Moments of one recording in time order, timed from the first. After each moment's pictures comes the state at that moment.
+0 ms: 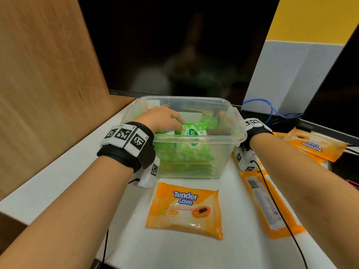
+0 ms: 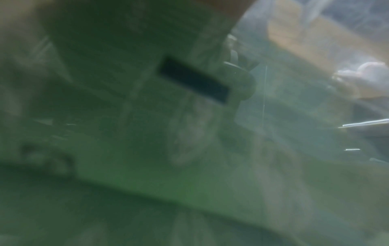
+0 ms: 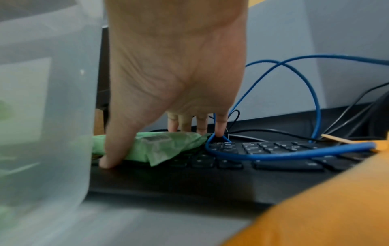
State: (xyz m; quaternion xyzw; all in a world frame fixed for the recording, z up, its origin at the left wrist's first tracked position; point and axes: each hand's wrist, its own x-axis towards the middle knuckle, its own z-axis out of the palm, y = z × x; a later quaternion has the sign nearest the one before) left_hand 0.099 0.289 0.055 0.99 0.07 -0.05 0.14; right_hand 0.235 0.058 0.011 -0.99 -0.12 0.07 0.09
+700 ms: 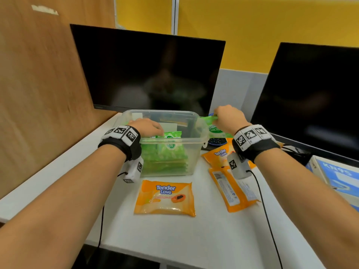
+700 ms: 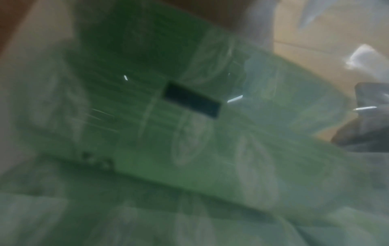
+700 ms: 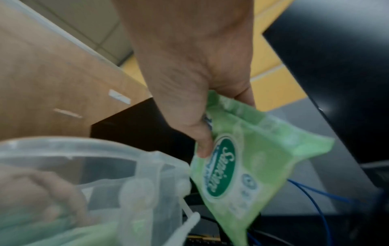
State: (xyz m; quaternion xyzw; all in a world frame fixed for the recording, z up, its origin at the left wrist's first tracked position) left_hand 0.093 0.287 0.059 0.99 0.06 -0.07 0.11; right_hand 0.145 0.024 0.092 -0.98 -0.17 -0.13 0.00
